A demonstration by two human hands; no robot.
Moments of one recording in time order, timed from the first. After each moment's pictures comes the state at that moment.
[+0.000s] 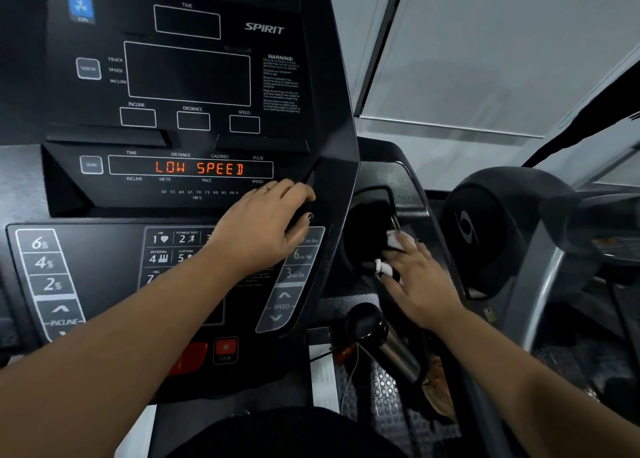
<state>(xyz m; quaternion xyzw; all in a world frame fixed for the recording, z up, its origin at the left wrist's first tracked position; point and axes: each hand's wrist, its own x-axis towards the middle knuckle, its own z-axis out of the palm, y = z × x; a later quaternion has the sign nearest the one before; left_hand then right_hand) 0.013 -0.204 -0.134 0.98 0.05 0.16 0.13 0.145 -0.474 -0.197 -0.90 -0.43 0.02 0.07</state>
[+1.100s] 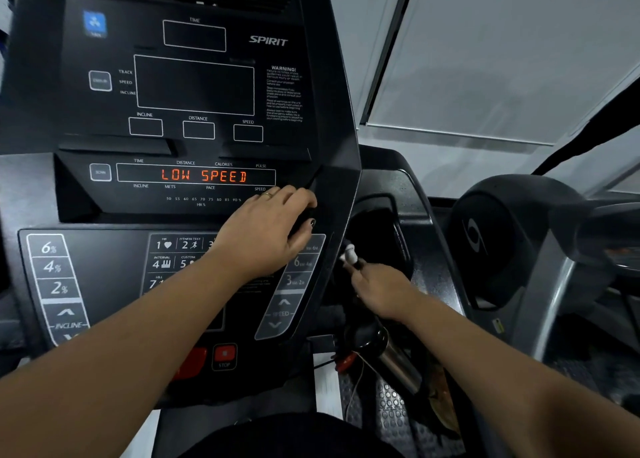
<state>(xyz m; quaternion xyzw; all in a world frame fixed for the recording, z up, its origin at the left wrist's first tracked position) 0.016 -0.205 -0.135 0.98 0.06 0.16 0.12 0.123 -0.407 -0.177 -0.90 -0.34 0.27 0.09</state>
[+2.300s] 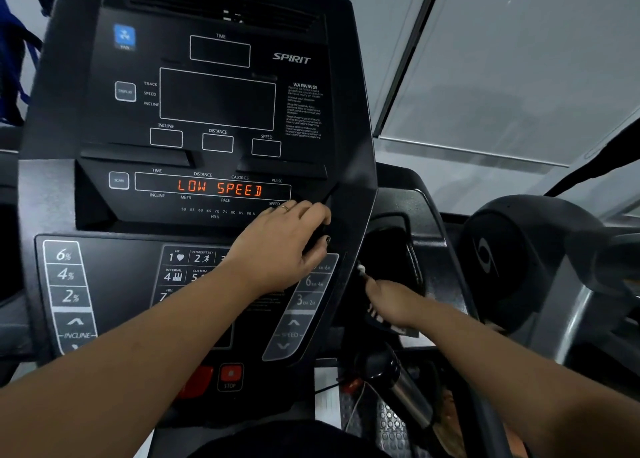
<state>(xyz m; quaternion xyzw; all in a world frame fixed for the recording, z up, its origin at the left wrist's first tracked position) 0.018 -0.204 -0.132 0.98 0.06 0.17 0.11 0.138 -0.395 -0.167 -0.88 -0.28 0.38 0.11</state>
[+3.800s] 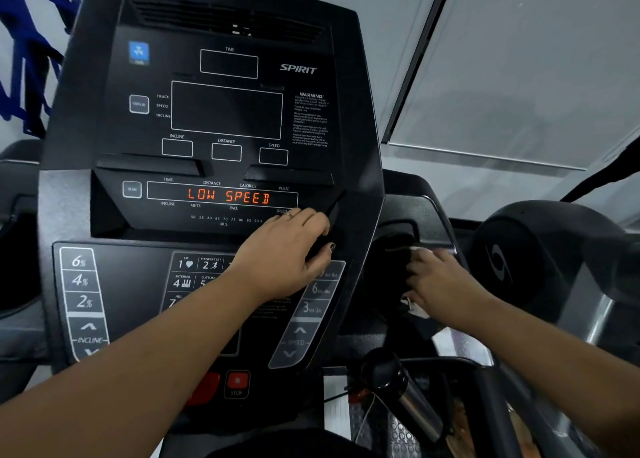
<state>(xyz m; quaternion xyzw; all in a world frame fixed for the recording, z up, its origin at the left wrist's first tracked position) 0.017 -0.201 -0.133 0.98 0.06 0.16 0.11 0.203 -0.438 -0.164 -0.79 -0.58 -0.02 -0.20</state>
